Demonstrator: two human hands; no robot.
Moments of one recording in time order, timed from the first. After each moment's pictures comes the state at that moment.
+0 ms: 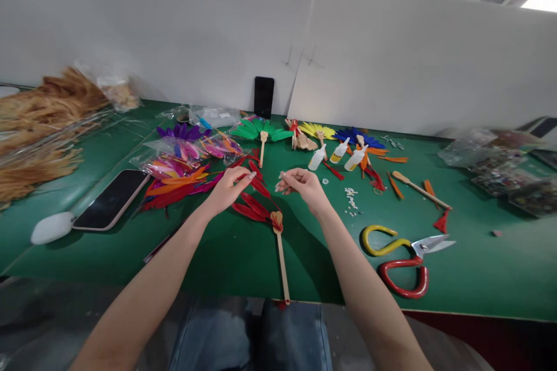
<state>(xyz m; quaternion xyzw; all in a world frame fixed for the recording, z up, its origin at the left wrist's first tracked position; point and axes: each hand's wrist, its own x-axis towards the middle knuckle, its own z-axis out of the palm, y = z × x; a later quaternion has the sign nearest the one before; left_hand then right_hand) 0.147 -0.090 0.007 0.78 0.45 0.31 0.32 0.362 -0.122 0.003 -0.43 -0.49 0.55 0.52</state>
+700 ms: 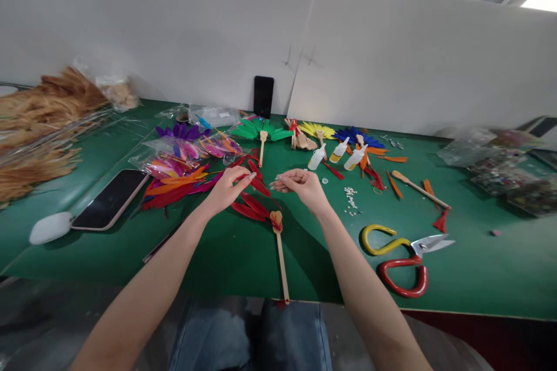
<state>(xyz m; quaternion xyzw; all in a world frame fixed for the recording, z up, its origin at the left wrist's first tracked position) 0.148 -0.090 0.007 0.78 0.43 0.32 0.31 0.358 -0.125 0.007 -0.44 -0.50 0.54 0.52</state>
